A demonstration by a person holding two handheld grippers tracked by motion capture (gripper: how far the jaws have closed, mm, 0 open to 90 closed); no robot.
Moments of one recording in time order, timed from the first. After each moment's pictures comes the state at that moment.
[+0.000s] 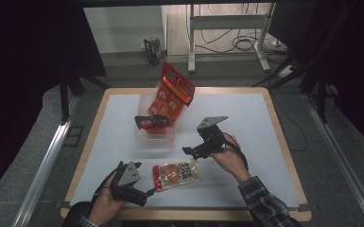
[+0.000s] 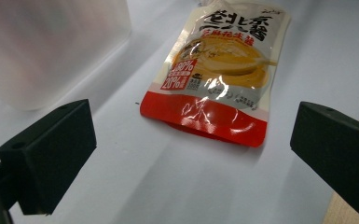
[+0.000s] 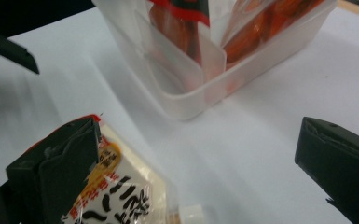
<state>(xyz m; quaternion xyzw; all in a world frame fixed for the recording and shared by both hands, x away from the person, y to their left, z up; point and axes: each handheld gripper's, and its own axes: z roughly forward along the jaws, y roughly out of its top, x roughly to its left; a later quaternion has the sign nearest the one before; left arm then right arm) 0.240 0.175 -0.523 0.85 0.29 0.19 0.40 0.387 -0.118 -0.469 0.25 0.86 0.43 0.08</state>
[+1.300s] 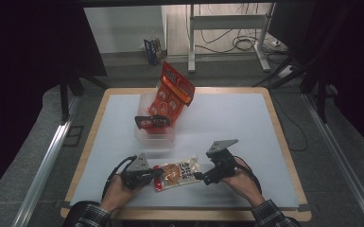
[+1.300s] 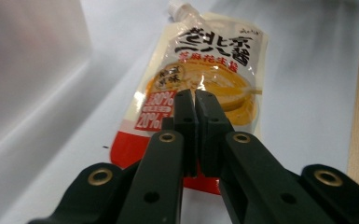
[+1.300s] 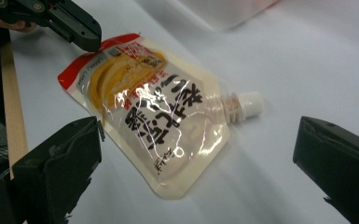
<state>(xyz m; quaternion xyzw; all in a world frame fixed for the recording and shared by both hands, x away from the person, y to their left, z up) 0.276 0.157 -0.529 0.86 0.25 0.10 0.43 0.330 -0.153 -0.500 0.25 0.88 0.40 0.04</state>
